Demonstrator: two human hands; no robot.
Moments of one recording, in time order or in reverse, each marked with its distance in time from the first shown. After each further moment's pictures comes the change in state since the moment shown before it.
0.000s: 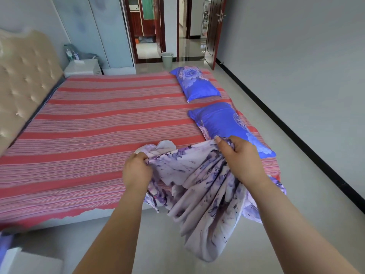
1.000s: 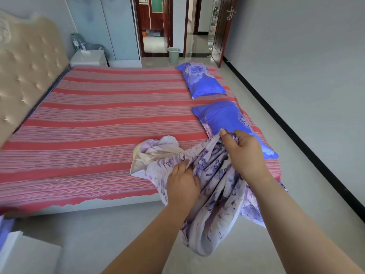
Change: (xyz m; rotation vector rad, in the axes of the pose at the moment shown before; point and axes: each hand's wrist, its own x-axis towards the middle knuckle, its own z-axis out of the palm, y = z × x) left_hand -0.094 0.063 0.050 0.036 -0.077 0.341; right_hand 0.004 -0.004 0.007 0.096 0.006 0.005
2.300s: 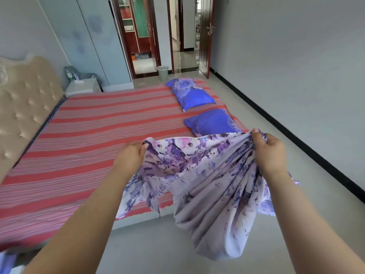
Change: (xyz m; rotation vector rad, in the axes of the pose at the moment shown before) left_hand 0.102 -0.069 -0.102 0.169 -0.045 0.088; right_hand 0.008 0.056 -0.079 0.194 0.303 0.289
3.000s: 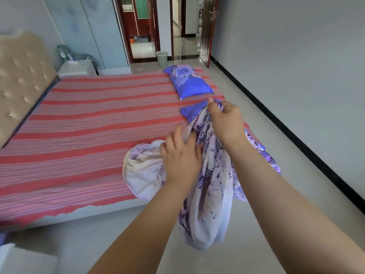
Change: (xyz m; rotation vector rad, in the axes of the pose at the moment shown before) left_hand -0.057 0.180 0.053 0.107 0.415 0.012; right_hand 0.002 -0.055 0.053 0.056 -0.199 -0.157
